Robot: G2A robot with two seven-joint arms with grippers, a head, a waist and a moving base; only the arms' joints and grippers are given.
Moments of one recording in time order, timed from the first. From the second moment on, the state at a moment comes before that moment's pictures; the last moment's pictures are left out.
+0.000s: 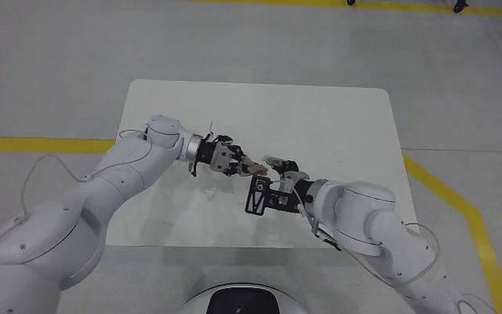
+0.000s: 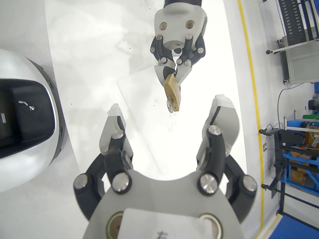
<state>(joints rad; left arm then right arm) 0.34 -1.31 -0.26 -0.65 -1.13 0.26 -1.32 -1.10 -0.96 1.05 -2.23 -1.20 -0.59 1.02</state>
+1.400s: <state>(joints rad) 0.59 -1.19 -0.61 -1.02 -0.90 -0.16 -0.95 -1.33 -0.96 1.14 -2.16 -1.52 -0.34 0.50</state>
